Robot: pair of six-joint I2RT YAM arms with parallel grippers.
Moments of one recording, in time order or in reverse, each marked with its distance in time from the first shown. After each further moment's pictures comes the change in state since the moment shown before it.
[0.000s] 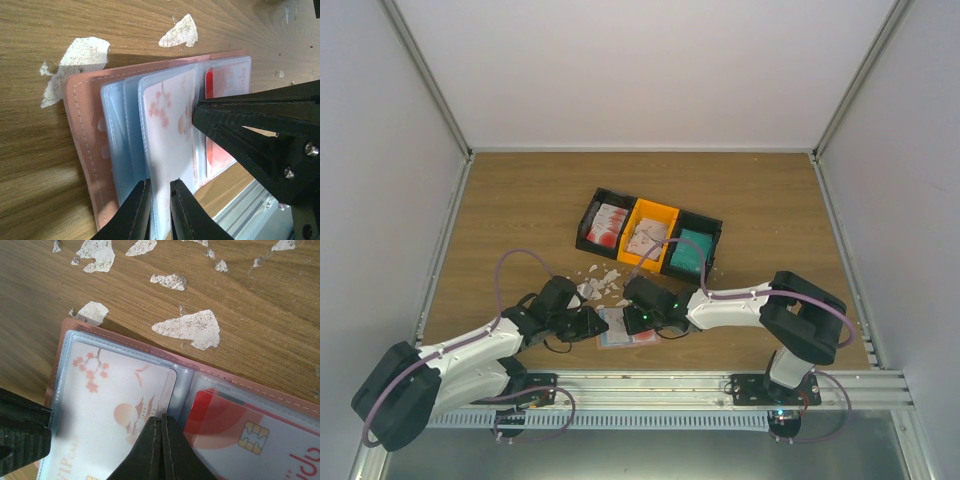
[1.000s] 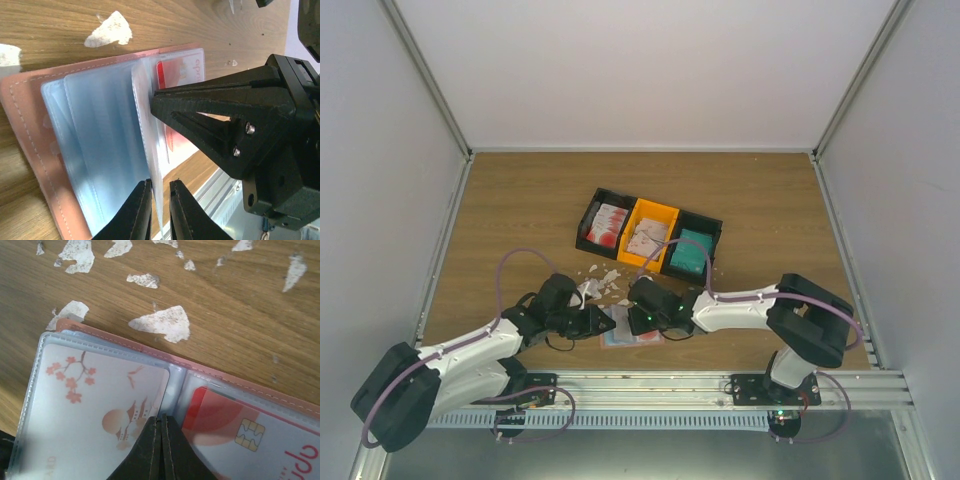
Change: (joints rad) left arm 0.000 -0.006 -0.006 0.103 0.098 -0.001; right arm 0.000 -0.034 -0.035 0.005 0.037 0.000
